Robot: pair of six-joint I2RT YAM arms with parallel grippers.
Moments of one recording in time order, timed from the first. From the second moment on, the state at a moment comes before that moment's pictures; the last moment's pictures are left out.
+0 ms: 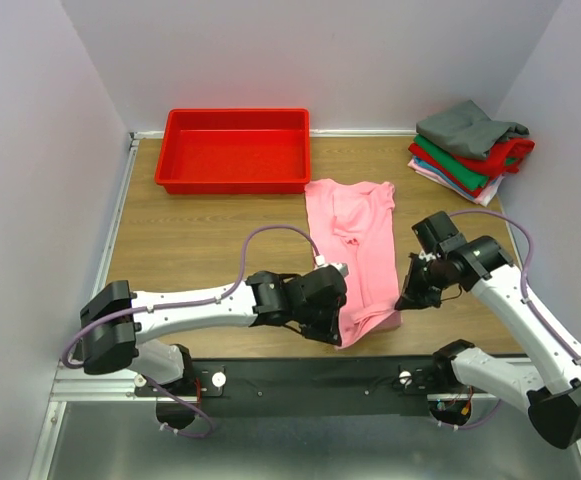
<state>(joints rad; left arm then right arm) -1.29 1.41 1.03 -0.54 0.13 -1.04 0.45 1.00 0.97 -1.27 -0.14 0.78</state>
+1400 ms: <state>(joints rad) -0.85 1.73 1.12 -0.39 0.10 -0.77 0.45 1.44 1.05 -0.88 0.17 0.75</state>
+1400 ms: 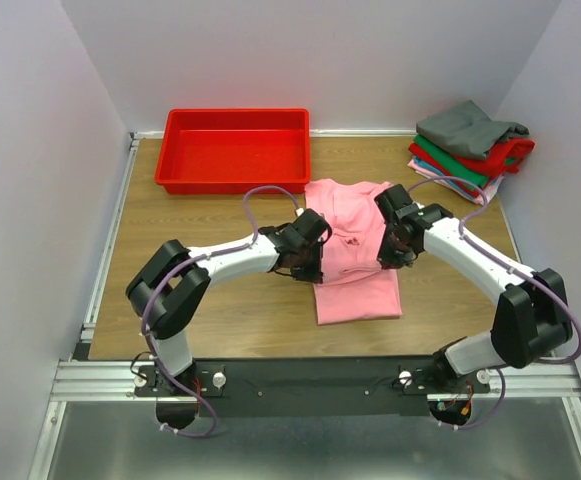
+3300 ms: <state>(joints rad) -1.12 1.64 1.08 -0.44 -0.03 -0.88 0.40 1.26 0.83 -0.83 0.11 0.68</state>
